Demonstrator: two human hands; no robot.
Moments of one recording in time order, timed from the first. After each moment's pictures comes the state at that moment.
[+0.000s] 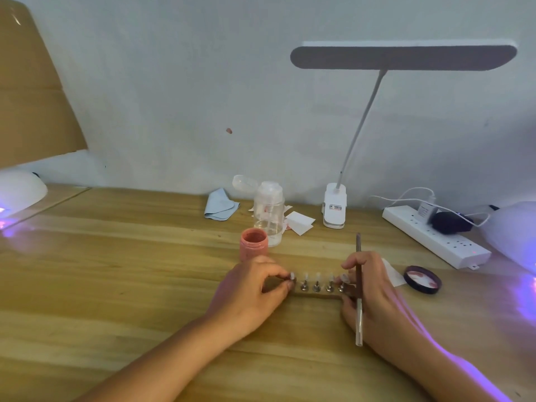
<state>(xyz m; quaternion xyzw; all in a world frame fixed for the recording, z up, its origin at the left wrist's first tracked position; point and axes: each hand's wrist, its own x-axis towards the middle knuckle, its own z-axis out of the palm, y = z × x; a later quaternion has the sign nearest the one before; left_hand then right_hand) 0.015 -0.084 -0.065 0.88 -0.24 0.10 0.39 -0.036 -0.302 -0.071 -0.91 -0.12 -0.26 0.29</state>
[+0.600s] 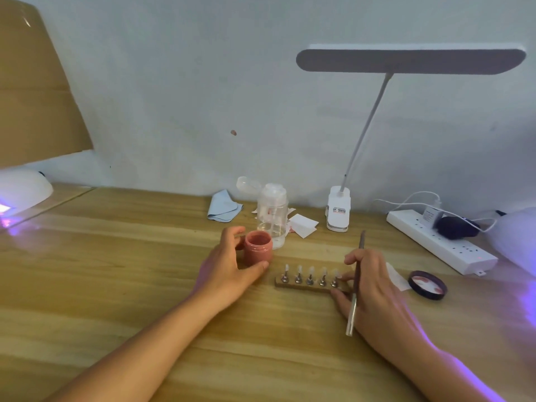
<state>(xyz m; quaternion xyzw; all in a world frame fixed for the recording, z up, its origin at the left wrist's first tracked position) 0.047 -0.057 -0.060 0.88 -0.09 0.09 0.45 -0.031 -0.294 -0.061 -0.93 -0.11 -0.28 0.23</state>
